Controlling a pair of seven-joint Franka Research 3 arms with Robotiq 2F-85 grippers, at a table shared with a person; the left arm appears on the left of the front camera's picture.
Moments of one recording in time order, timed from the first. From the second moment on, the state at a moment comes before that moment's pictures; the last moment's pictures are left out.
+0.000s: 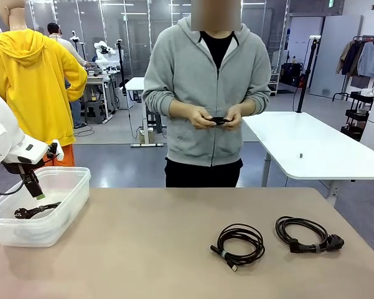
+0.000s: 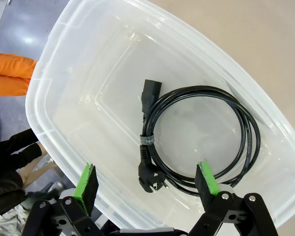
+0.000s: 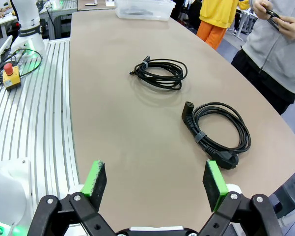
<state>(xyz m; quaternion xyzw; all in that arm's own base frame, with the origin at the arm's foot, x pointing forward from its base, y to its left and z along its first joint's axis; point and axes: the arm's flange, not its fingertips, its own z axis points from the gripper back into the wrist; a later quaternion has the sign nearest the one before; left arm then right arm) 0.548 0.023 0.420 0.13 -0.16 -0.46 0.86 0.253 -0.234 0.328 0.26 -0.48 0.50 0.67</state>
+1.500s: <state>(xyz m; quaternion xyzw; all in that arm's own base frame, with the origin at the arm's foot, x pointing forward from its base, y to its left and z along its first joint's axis) 0.305 0.109 0.576 -0.06 -0.37 -0.50 0.78 0.253 -0.233 0.328 0.26 -0.48 0.50 0.67</state>
